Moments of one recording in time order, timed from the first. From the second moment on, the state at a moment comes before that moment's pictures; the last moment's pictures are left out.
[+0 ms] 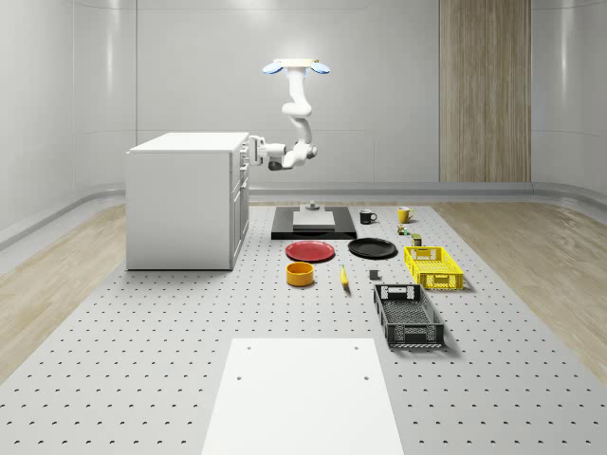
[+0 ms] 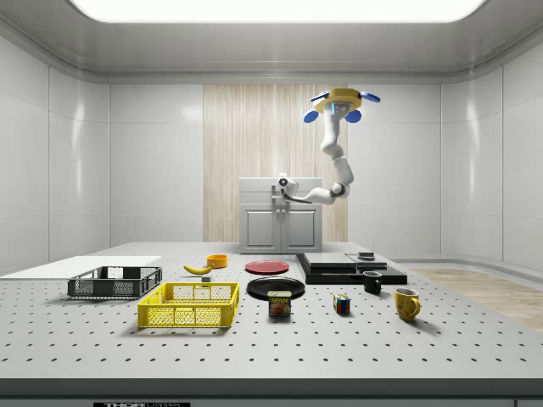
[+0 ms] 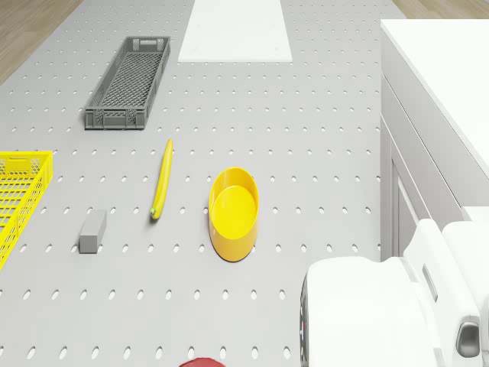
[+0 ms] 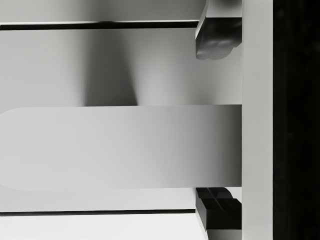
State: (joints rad) arm 0.65 -0.47 -0.15 -2.36 1.70 2.08 0.42
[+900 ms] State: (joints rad) arm 0.55 -0.45 -0.07 -2.38 1.78 2.02 0.37
